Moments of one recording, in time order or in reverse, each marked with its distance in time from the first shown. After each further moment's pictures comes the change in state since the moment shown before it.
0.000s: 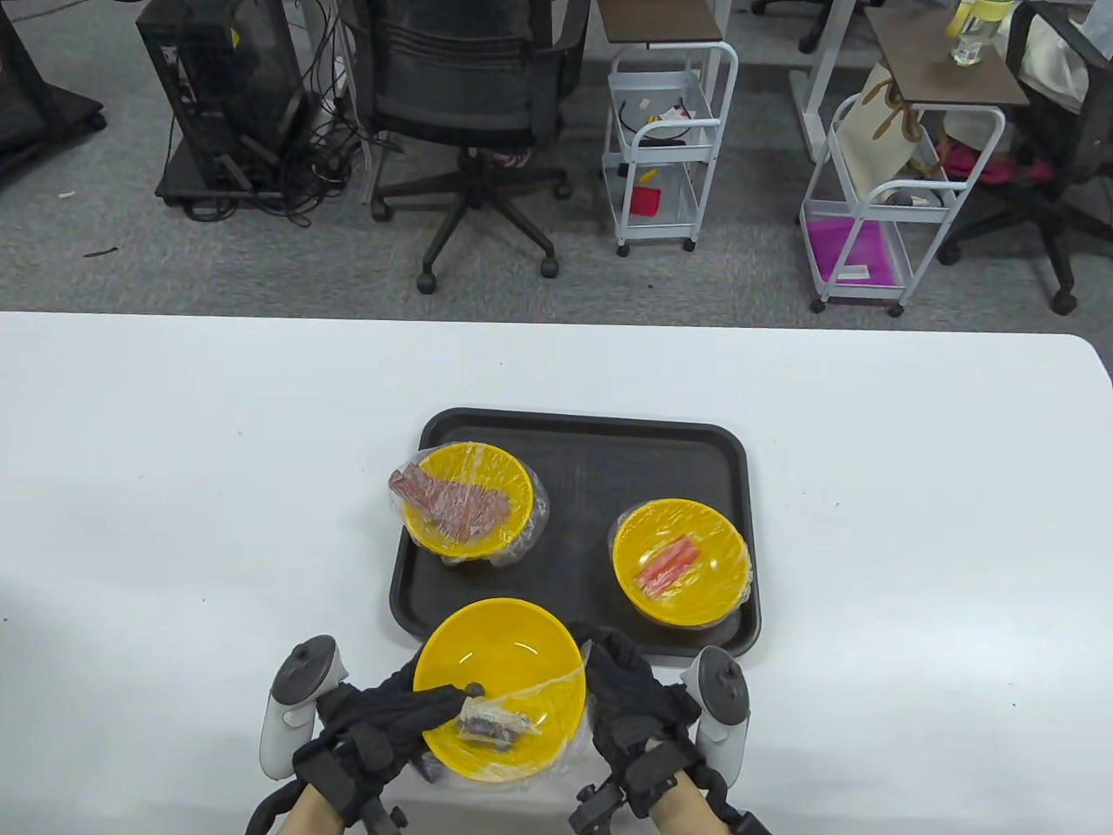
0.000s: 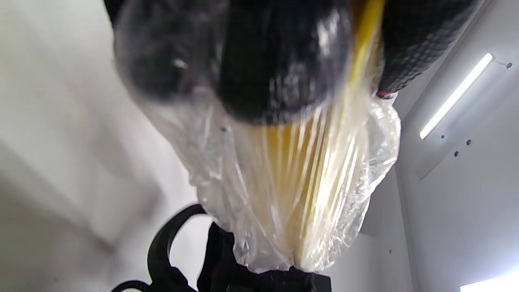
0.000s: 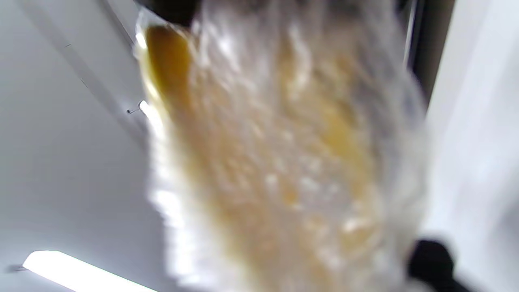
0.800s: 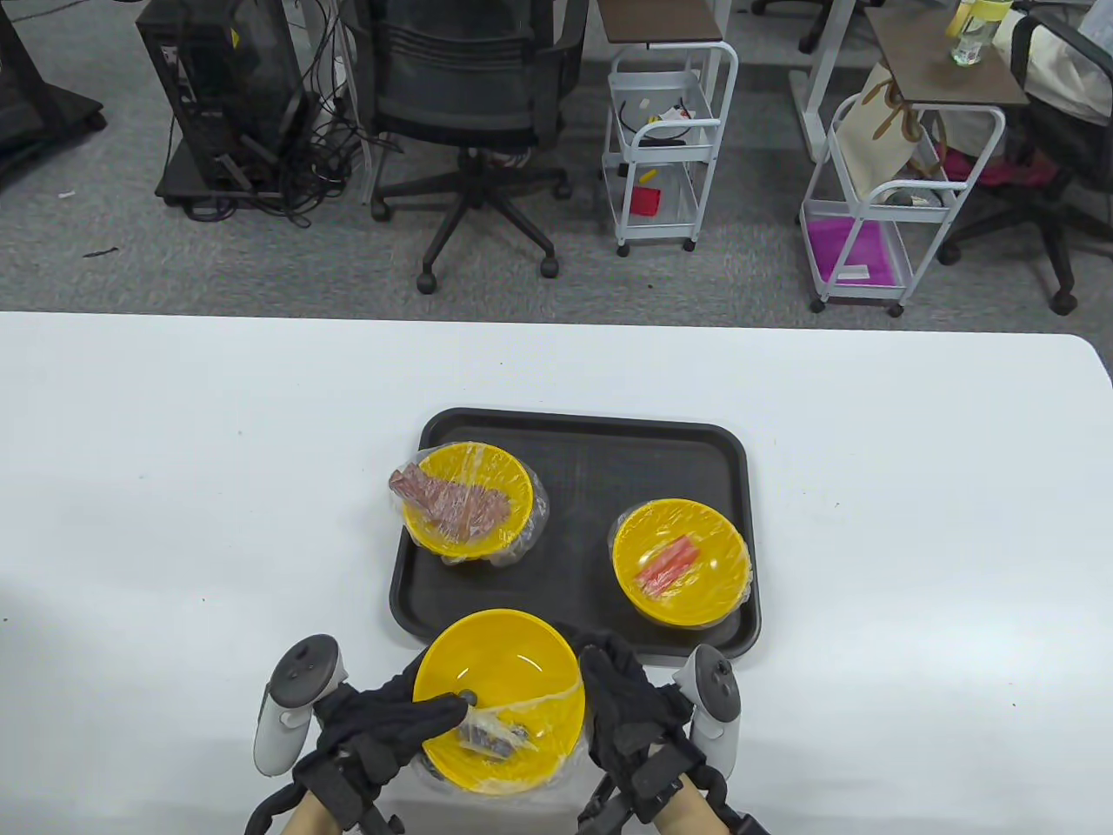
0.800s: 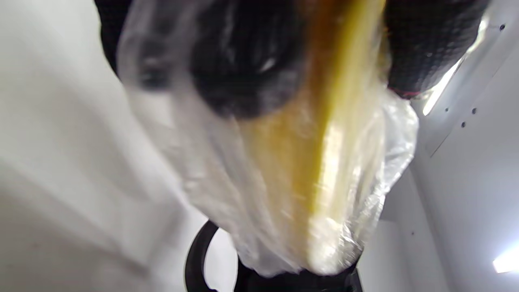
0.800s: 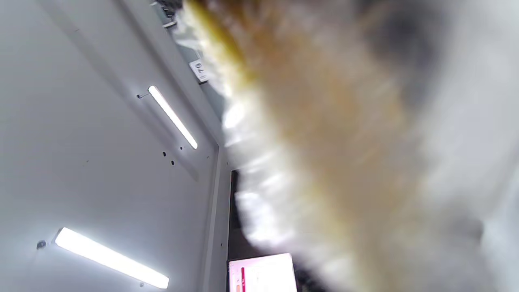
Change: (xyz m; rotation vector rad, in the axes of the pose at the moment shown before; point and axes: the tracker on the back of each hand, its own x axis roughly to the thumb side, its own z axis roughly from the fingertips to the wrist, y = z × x) left_hand 0.009 -0.002 0.004 0.047 0.011 -0.228; right_hand -0.001 0.007 0.003 0.021 -0.003 0.030
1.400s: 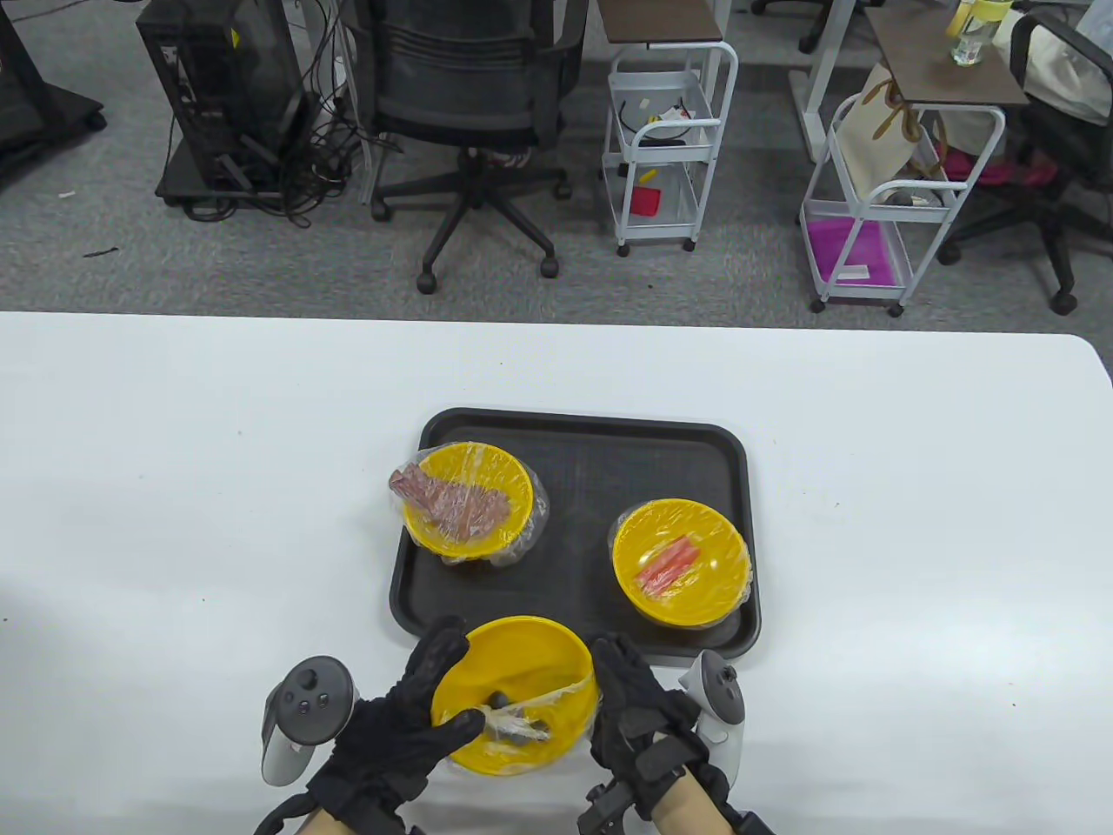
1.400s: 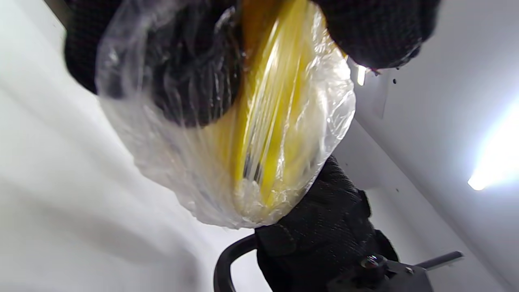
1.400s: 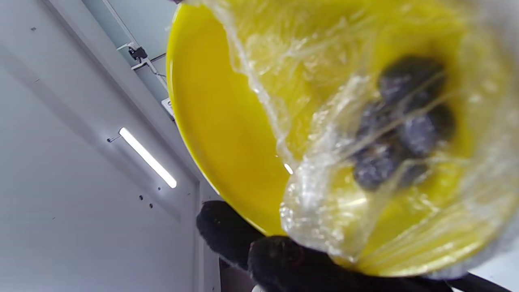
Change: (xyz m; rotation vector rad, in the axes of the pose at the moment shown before) left_hand 0.023 -0.016 0.006 0.080 -0.271 -0.284; right_hand -0.004 -0.008 0.007 -0.160 0.119 -0.050
